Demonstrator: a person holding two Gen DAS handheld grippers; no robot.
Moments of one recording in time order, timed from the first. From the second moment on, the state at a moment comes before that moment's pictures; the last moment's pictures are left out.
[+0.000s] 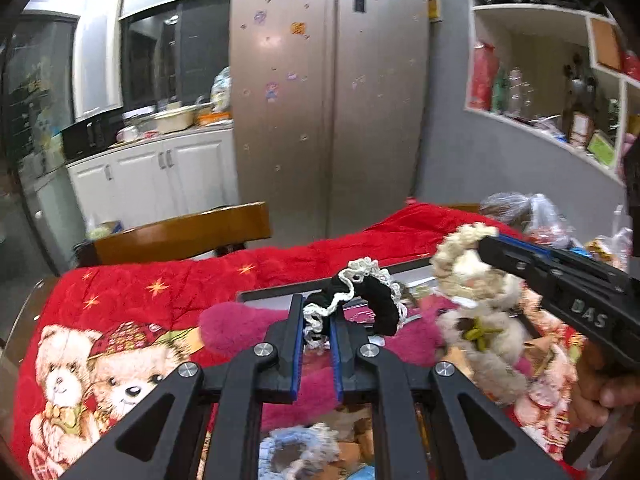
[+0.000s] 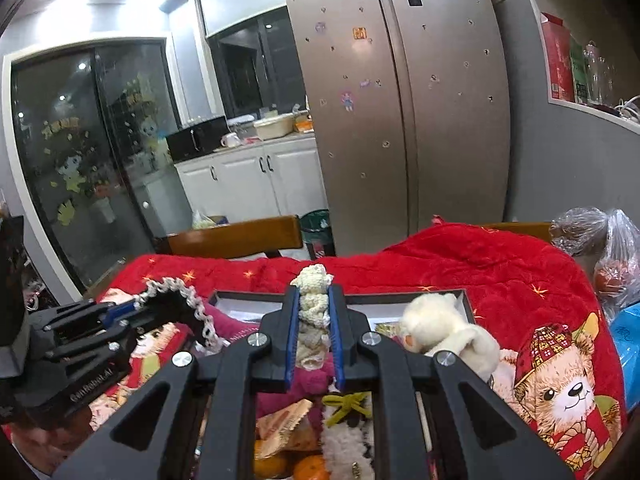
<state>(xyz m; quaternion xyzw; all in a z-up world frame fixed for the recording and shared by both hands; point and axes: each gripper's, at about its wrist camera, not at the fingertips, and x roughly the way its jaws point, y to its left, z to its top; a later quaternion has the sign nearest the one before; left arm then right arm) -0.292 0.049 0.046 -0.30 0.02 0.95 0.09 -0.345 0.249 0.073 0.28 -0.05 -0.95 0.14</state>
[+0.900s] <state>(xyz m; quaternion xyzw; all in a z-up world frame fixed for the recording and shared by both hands) -0.294 0.064 0.034 -0.33 0.02 0.94 0.09 -0.343 0.231 0.060 0.31 -0.06 -0.93 0.19</state>
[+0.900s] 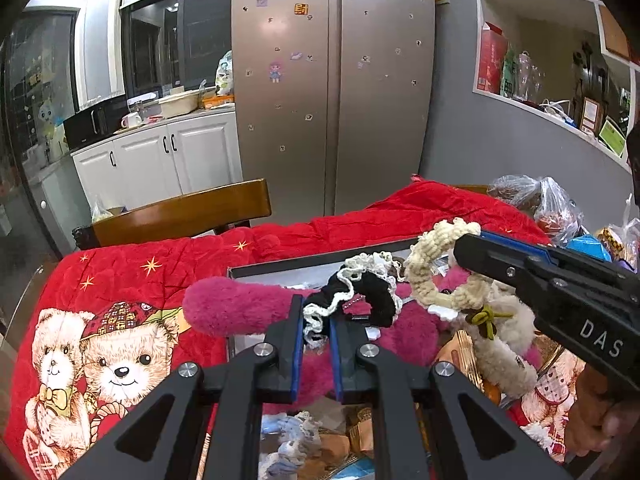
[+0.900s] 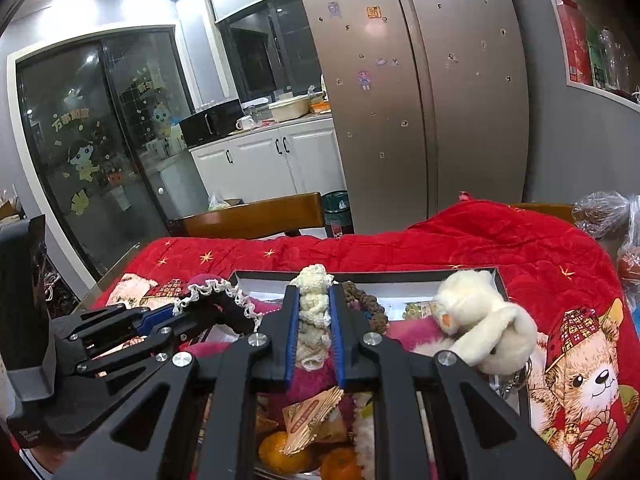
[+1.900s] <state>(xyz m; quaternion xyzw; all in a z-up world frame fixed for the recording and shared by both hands) -0.291 0.082 0.034 -0.32 0.06 0.94 0.11 -0.328 0.239 0.080 0.28 -0.08 -0.94 0.19</state>
